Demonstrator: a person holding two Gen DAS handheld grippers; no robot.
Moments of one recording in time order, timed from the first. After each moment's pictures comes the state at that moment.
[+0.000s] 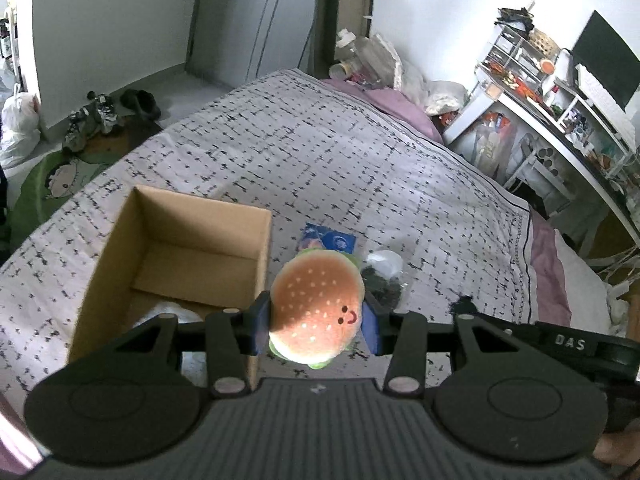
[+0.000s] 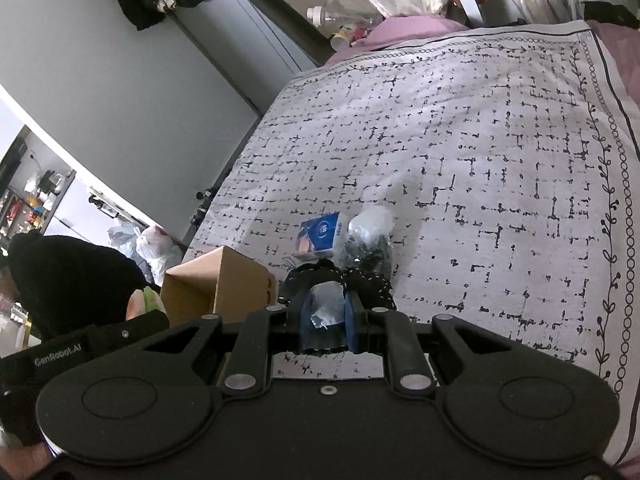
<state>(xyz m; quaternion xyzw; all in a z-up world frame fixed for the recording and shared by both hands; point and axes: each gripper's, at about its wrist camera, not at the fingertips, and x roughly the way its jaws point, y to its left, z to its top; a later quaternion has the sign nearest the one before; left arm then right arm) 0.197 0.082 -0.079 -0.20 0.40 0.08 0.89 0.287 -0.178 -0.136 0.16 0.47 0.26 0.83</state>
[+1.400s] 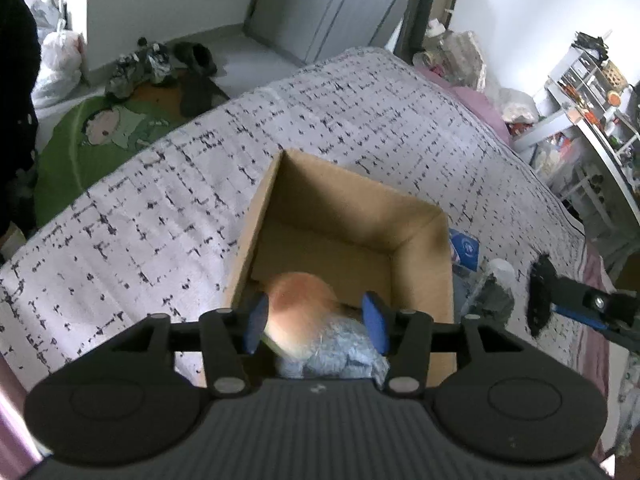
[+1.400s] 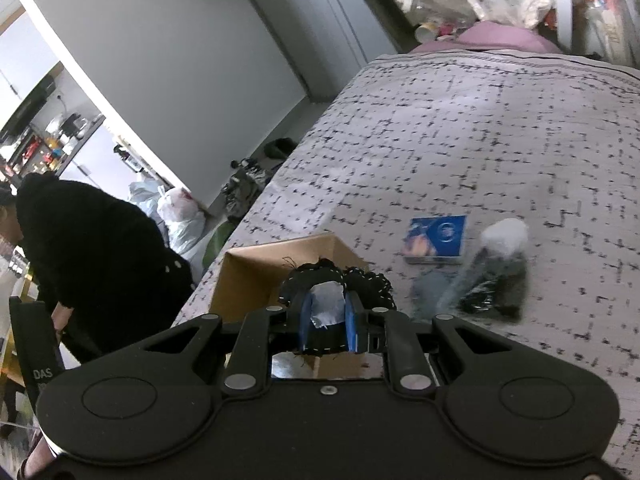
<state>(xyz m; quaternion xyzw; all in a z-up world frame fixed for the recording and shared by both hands) 0.182 0.210 -0.147 -0.26 0.44 0.11 0.86 0.272 -0.036 -0.122 0.09 0.46 0.32 0.82</state>
